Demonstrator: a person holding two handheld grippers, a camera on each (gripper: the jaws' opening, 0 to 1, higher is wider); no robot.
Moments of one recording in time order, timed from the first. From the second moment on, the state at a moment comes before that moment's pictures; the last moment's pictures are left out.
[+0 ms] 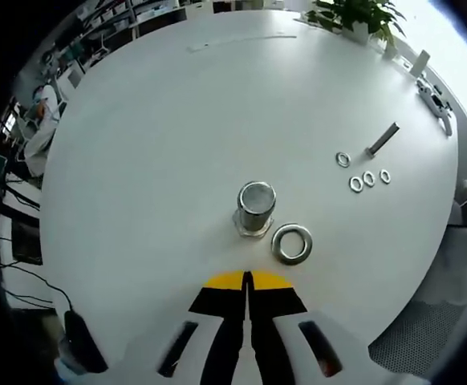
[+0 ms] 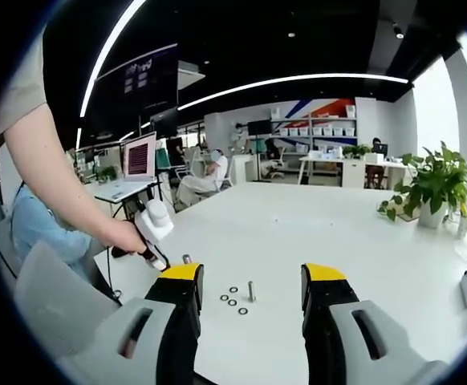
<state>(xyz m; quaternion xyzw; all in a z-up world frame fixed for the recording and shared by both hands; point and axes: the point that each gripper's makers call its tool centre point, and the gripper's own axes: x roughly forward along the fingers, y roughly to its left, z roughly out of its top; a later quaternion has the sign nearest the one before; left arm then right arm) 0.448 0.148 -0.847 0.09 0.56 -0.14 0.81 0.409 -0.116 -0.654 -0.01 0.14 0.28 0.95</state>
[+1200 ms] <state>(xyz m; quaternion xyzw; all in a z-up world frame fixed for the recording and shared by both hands) 0.452 0.147 -0.814 0.05 0.52 -0.13 0.84 0.405 -0.108 -0.656 -0.03 0.14 0.30 0.94</state>
